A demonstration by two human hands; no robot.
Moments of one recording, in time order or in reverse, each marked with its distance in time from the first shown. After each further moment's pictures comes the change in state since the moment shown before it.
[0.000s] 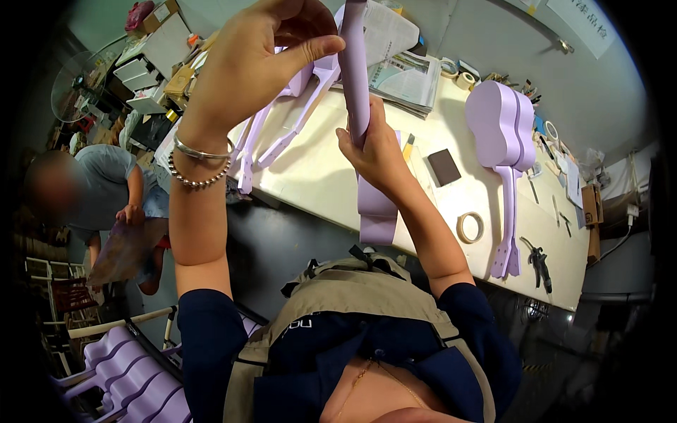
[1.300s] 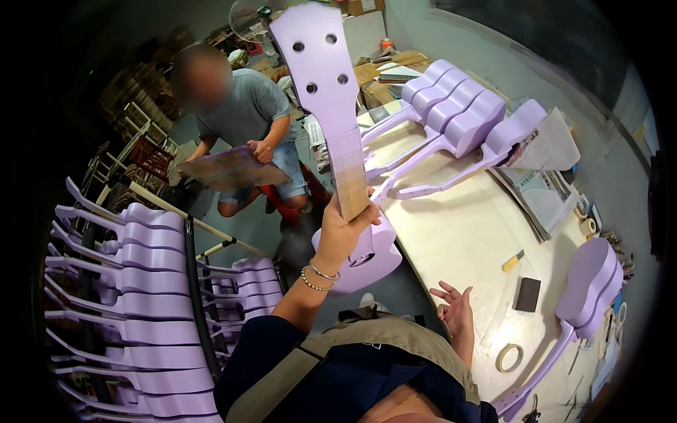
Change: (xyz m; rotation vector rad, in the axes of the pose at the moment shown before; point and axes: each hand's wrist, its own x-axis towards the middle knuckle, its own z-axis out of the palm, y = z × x) left_hand -0.206 -0.021 0.046 -0.293 0.895 -0.449; right_hand -0.155 0.151 0.016 1.040 -0.566 0.986
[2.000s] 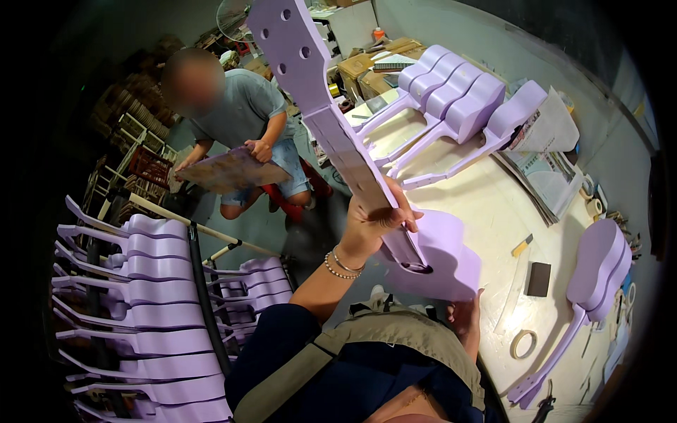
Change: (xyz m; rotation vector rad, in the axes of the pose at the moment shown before) left_hand 0.010 0.000 0.022 -0.415 -0.330 0.014; right_hand -0.011 0.044 -0.030 0.304 0.078 0.031
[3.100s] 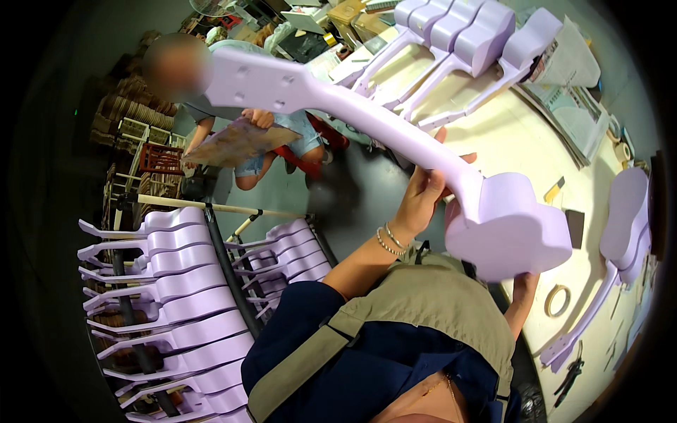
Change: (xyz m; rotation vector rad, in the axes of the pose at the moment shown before) left_hand -0.027 -0.076 0.007 0.023 -0.004 -0.294; right_hand -0.020 -0.004 -0.092 -0.455 0.342 -0.724
